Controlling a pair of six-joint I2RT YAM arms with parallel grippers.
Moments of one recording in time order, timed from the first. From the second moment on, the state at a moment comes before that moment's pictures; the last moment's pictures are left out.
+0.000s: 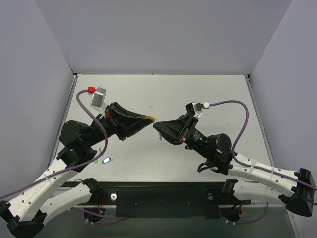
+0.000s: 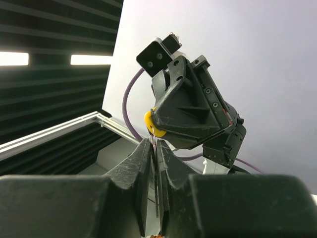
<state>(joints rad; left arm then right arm) -0.76 0.80 0.95 0.32 0.45 -0.89 1.09 0.98 0.69 0.84 -0.01 1.49</state>
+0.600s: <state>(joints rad) -0.76 0.75 0.97 0.11 0.44 -0.82 1.08 0.88 0.72 0.51 -0.02 1.37</state>
